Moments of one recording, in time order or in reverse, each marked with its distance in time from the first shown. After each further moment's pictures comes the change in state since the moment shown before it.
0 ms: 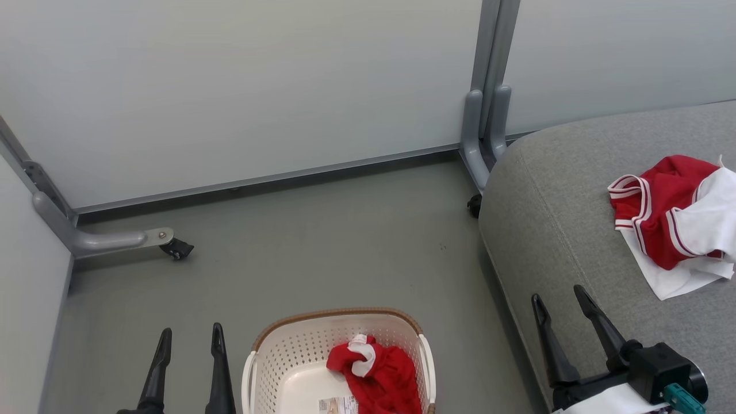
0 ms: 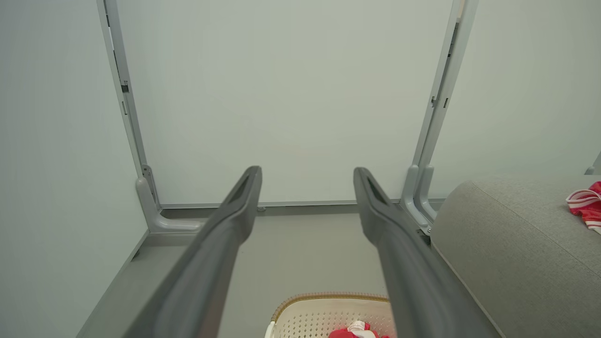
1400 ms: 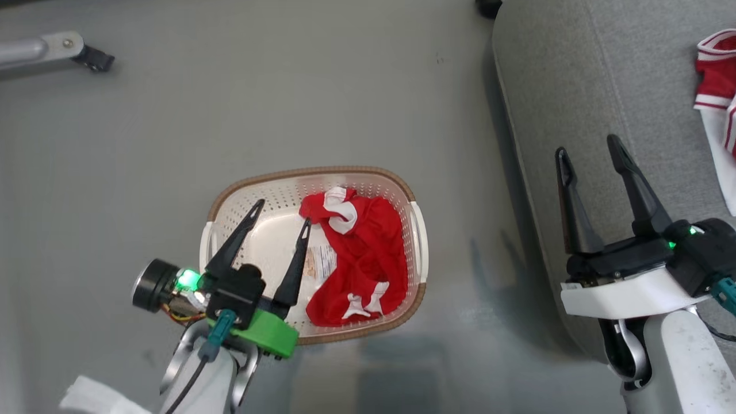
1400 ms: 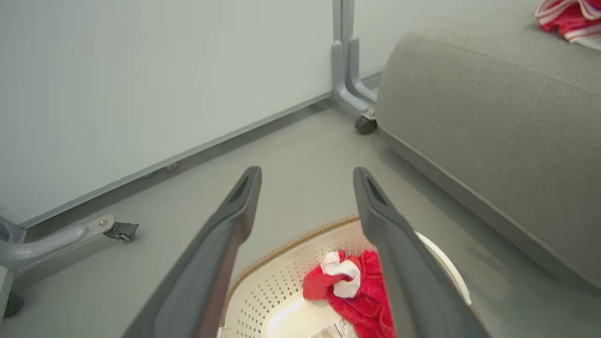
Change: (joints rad) left arm -0.473 0.058 -0.196 0.280 0.227 -0.128 0.000; right arm -0.317 -0.027 -0.028 -0.105 0.010 0.000 0.000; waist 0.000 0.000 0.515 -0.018
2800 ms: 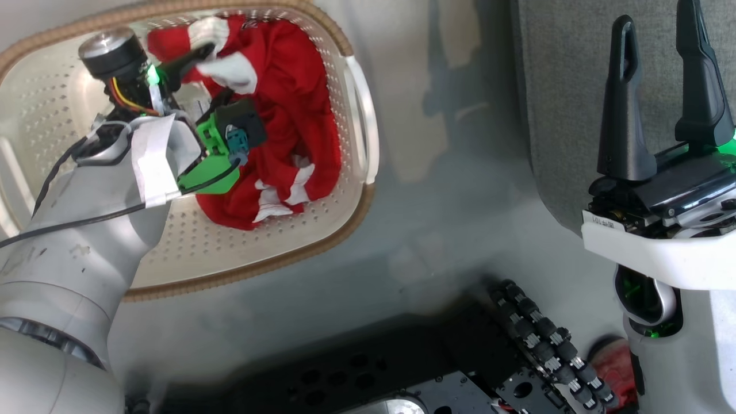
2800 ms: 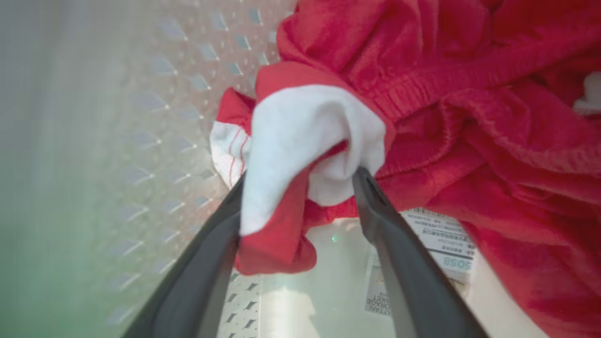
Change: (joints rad) left arm -0.956 0.112 -0.589 0.973 0.319 0.028 -0.001; right arm -0.209 0.032 0.025 -0.241 0.123 0.000 0.000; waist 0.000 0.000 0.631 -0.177
